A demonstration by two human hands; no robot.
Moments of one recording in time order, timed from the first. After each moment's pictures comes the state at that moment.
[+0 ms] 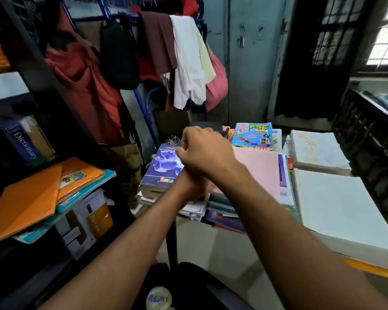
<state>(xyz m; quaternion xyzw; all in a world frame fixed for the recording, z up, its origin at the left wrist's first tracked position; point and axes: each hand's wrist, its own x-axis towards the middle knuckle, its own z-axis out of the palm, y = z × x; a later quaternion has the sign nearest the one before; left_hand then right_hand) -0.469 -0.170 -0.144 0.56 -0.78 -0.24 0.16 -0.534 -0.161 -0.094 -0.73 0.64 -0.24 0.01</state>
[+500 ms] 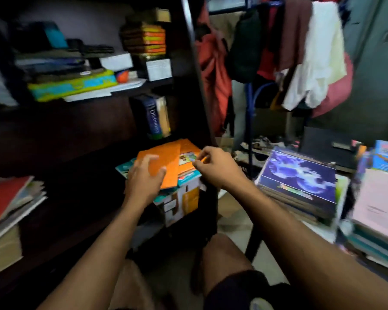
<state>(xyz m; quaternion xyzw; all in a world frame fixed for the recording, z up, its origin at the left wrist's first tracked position) -0.116 -0.141 -0.183 0.77 -0.50 -0.07 0.40 -0.310 -0.204 -0.143 -0.79 0.48 -0.27 0.26</state>
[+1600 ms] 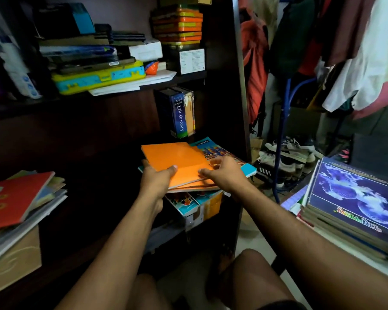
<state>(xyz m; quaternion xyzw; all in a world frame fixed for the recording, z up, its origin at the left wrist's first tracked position) -0.062 -0.187 -0.201 0.70 -0.24 -0.28 0.61 -0.227 -0.258 -0.179 -0.72 0.52 -0.24 0.40</state>
